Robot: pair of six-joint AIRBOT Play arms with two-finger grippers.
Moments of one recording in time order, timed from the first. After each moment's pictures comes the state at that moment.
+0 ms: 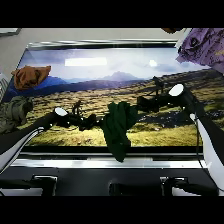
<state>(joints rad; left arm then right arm) -0.29 -1.56 0.91 0.53 -0.84 -1.40 0.10 -1.44 1.19 -0.92 1.08 1.48</state>
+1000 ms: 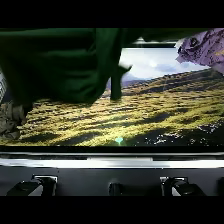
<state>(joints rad) -0.08 -0.94 1.91 1.57 -1.30 -1.75 0.10 -0.86 1.89 -1.44 1.21 1.54</state>
